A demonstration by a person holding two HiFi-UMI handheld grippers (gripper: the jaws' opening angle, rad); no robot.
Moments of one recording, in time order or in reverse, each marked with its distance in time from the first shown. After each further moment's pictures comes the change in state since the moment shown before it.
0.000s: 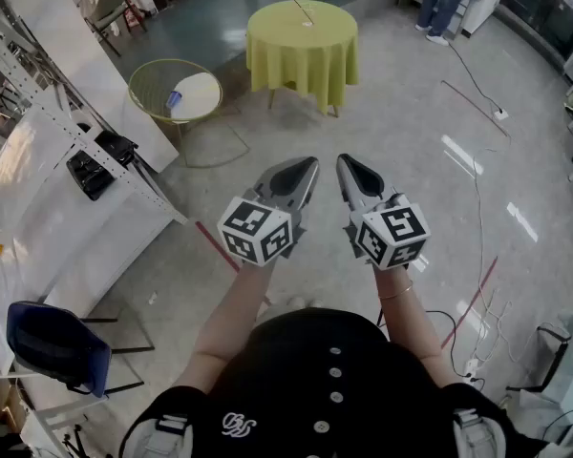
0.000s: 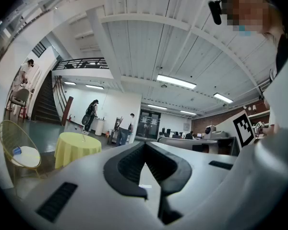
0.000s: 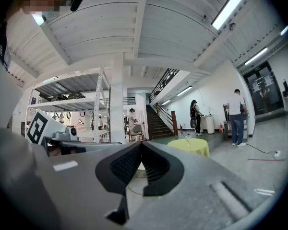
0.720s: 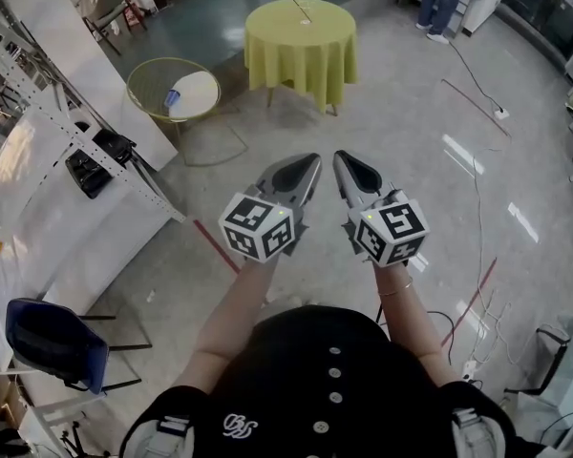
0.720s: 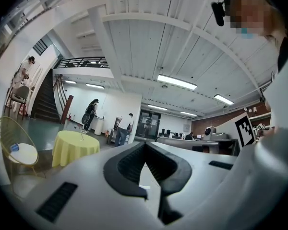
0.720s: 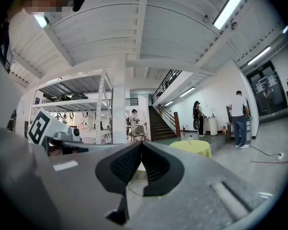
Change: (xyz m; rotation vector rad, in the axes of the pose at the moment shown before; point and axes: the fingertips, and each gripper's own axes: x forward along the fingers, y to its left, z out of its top) left arm 0.019 -0.013 -0.003 -0.015 -0.007 0.002; right arm -0.006 -0.012 0.002 -0.021 -0.007 0.038
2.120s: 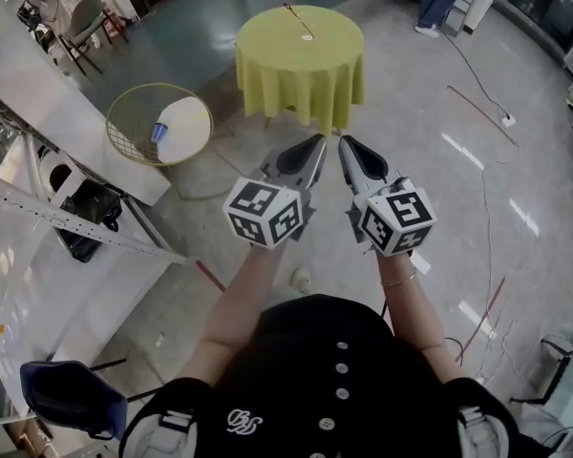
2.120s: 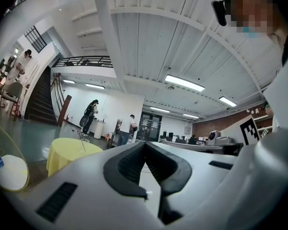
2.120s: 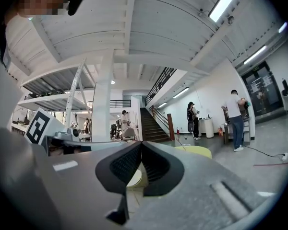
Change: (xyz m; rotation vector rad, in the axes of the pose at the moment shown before) left arm 0.148 0.198 0.055 -0.010 -0.028 -0.035; right arm 0.214 -0.120 0.020 0.030 -0.037 -0.083
